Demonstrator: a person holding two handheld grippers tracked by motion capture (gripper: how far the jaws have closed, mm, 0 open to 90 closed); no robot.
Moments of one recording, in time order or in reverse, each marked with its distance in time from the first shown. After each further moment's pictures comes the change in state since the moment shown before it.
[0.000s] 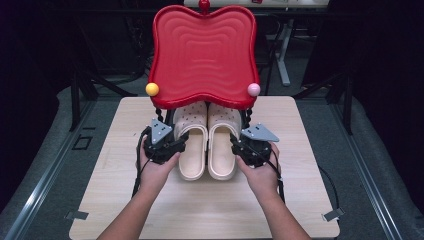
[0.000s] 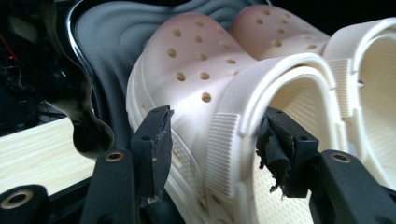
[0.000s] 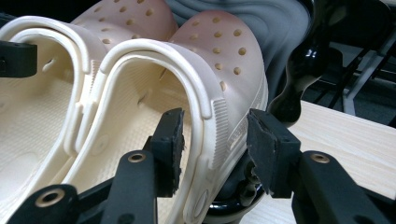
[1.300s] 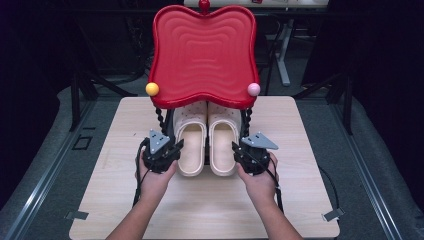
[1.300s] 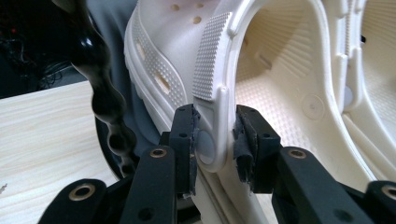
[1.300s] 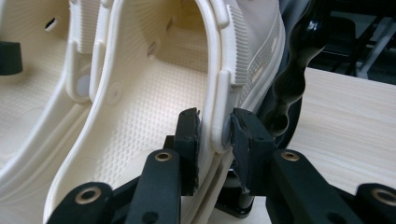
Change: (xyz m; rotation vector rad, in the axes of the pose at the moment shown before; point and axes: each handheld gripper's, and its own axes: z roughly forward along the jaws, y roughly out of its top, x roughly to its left) left arm -0.001 -0.025 0.000 0.040 0.032 -0.067; right arm 0.003 -0.024 0.007 0.064 0.011 0.078
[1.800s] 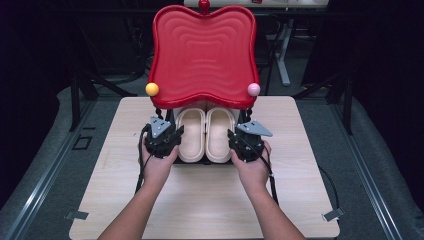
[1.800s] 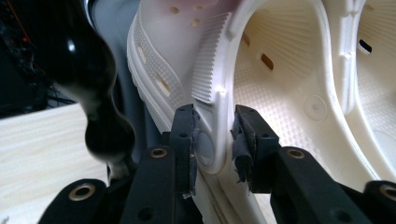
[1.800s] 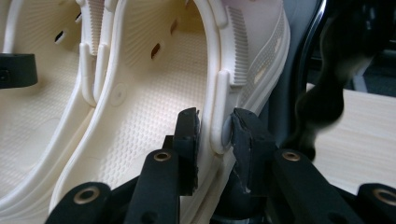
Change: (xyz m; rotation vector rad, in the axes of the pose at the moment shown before) left arm 0.010 0.022 0.025 -0.038 0.030 0.000; right arm 0.003 0.025 0.023 -0.046 -0.025 0.048
